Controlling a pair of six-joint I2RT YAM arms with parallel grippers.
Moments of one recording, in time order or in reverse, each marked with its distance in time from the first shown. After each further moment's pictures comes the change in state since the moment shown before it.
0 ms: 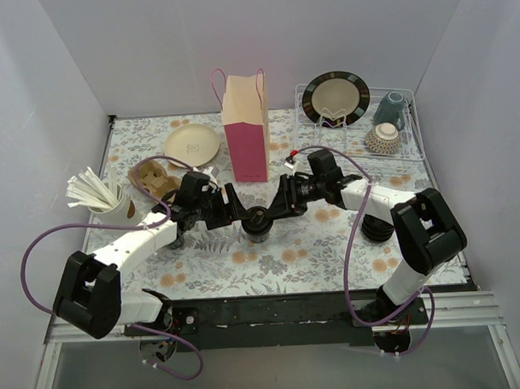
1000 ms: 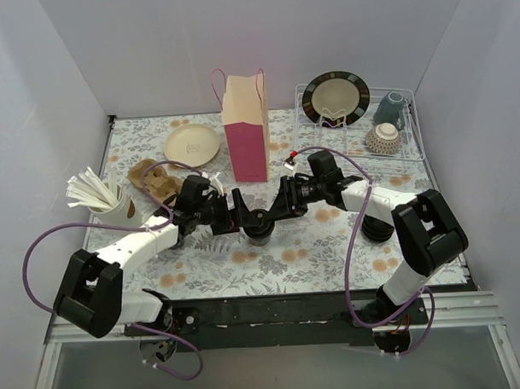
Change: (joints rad) left arm 0.000 -0.003 -0.062 0.098 0.216 0.005; right arm 0.004 -0.011 -0.019 -0.002 0.000 -0.008
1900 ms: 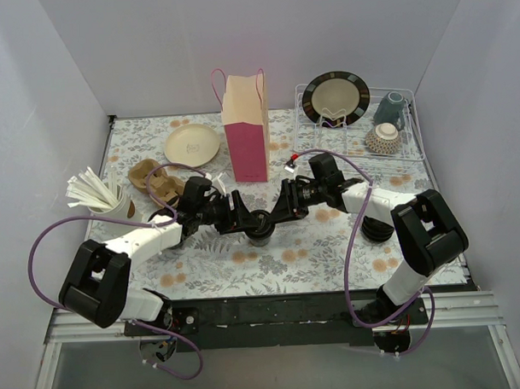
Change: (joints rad) left arm 0.000 0.070 -0.035 0.127 0.045 -0.020; right arm 0.000 0.000 -0.031 0.022 -0.026 -0.017
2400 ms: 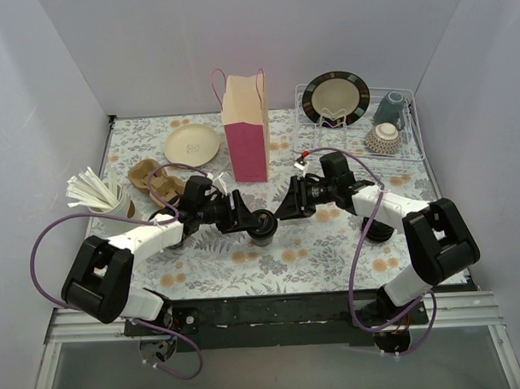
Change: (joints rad) left arm 0.005 0.031 0.001 0.036 0.038 -0.010; right arm -0.051 -0.079 -0.042 0.012 -0.008 0.023
